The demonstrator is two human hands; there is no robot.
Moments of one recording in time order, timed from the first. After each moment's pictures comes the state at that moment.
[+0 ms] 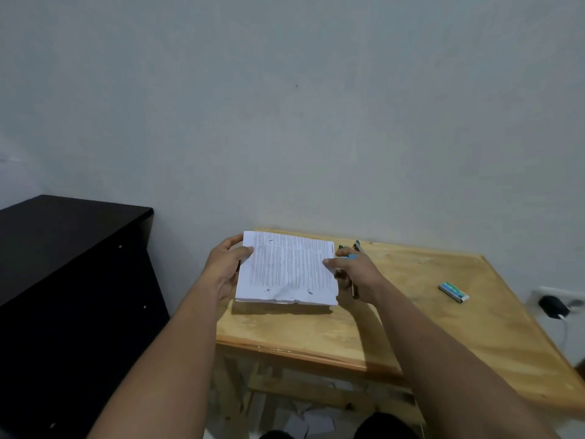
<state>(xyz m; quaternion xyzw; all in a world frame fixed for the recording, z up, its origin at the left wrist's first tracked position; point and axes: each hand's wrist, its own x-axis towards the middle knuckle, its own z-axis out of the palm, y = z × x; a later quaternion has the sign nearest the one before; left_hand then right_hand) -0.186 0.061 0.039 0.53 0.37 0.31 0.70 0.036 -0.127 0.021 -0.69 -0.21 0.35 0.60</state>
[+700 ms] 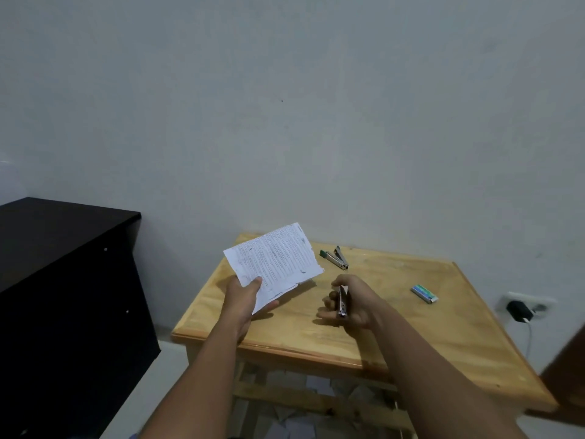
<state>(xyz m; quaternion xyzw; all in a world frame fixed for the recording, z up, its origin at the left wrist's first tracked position) -0.162 -0.030 -0.006 0.49 0.37 0.34 0.71 0.035 -0.176 0.004 -0.58 -0.03 0.52 0.63</state>
